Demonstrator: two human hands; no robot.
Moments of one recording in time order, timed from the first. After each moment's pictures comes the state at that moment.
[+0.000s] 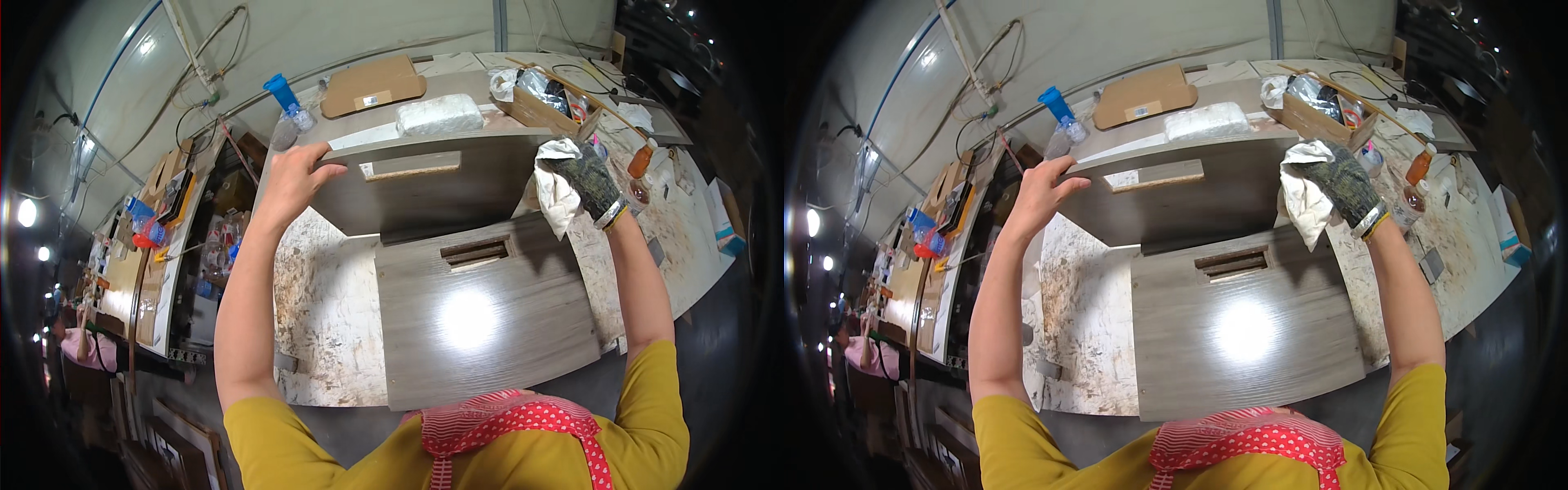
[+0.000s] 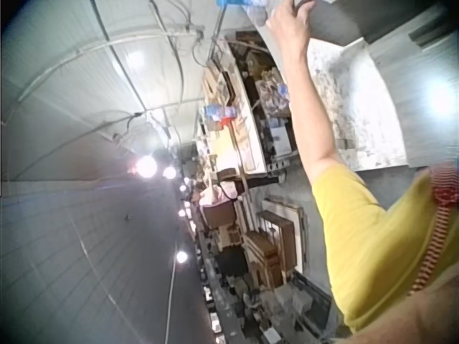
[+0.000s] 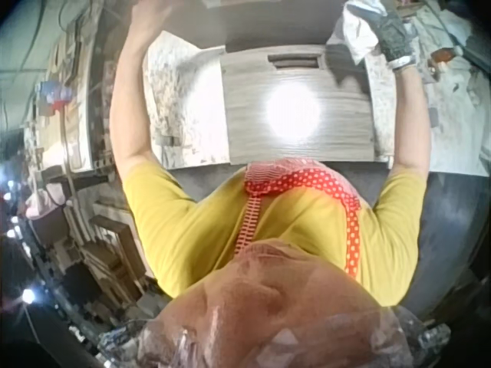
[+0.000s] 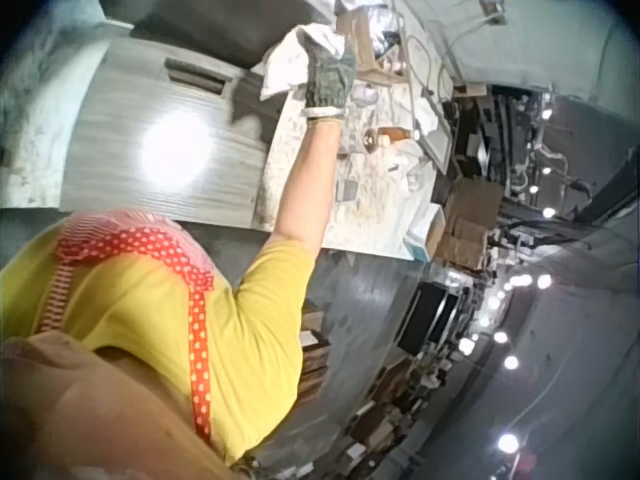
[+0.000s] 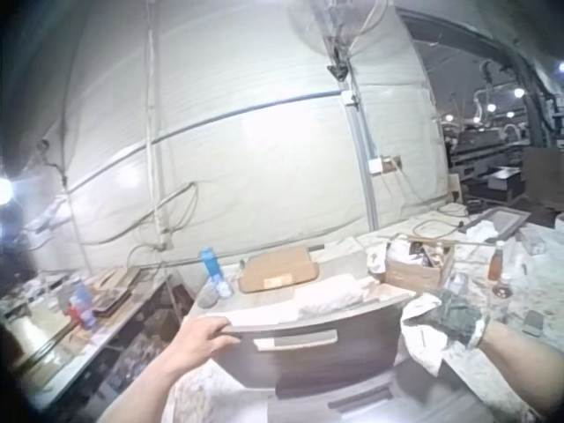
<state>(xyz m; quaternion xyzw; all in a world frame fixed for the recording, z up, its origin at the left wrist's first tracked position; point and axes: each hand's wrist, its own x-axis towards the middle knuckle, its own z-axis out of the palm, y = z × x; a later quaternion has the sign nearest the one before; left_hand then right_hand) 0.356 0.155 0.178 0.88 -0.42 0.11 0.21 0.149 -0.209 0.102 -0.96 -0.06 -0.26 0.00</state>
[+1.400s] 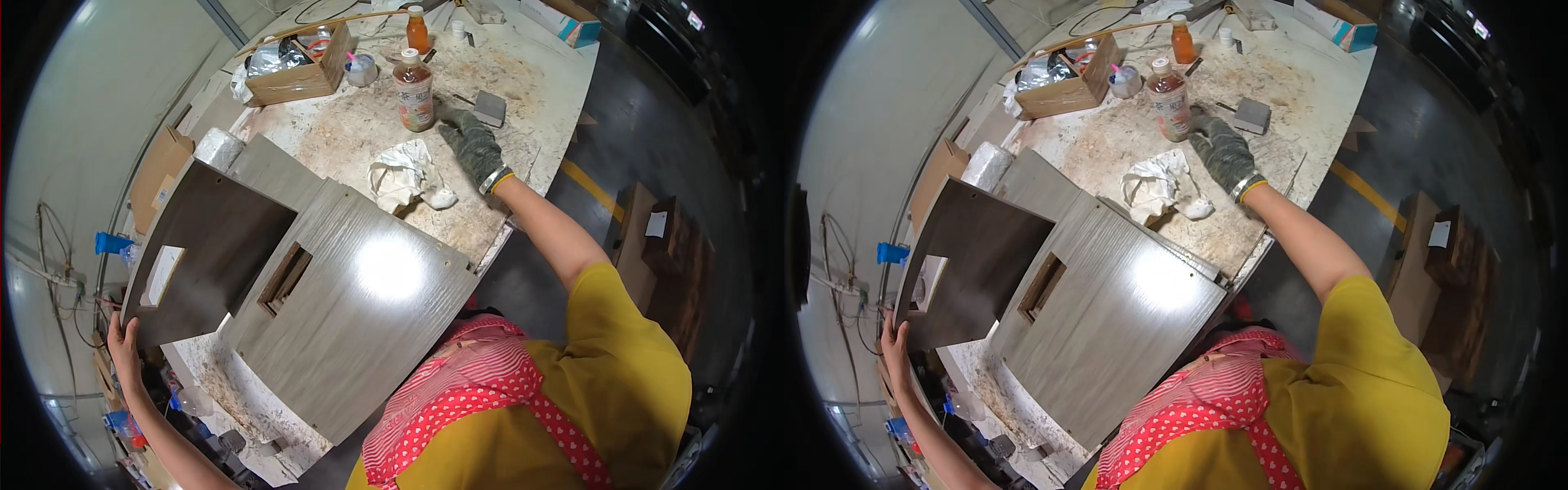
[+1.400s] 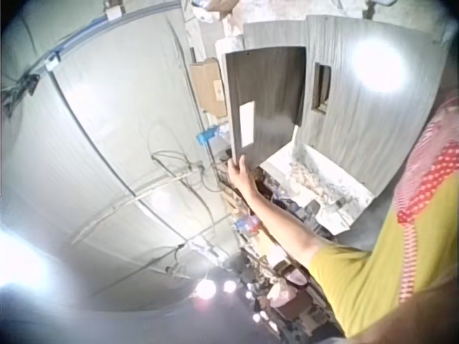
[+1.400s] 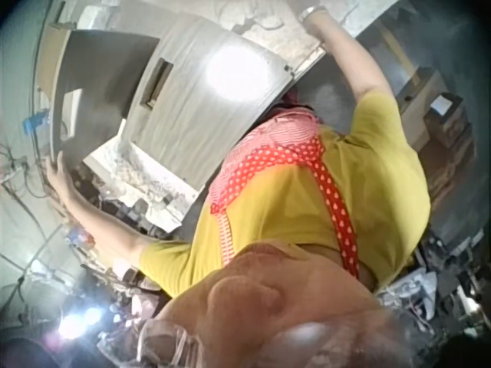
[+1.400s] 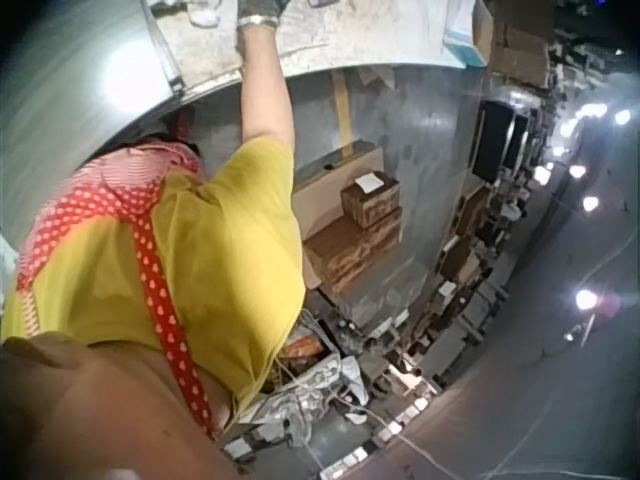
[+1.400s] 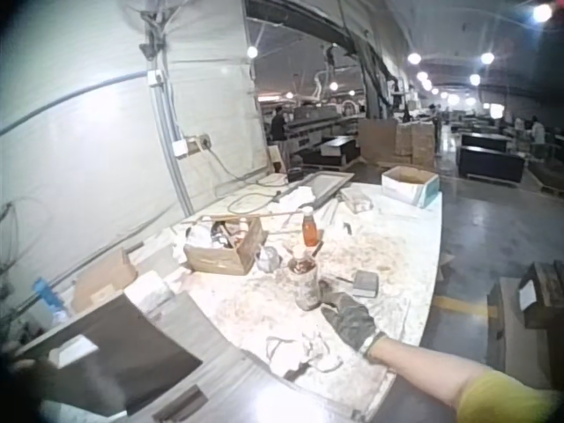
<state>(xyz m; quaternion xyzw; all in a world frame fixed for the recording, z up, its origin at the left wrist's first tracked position) 0.395 0.143 0.164 0.85 -0.40 -0.06 0.33 -0.044 -0.288 -0.048 -0.76 0.41 -0.41 0.29</state>
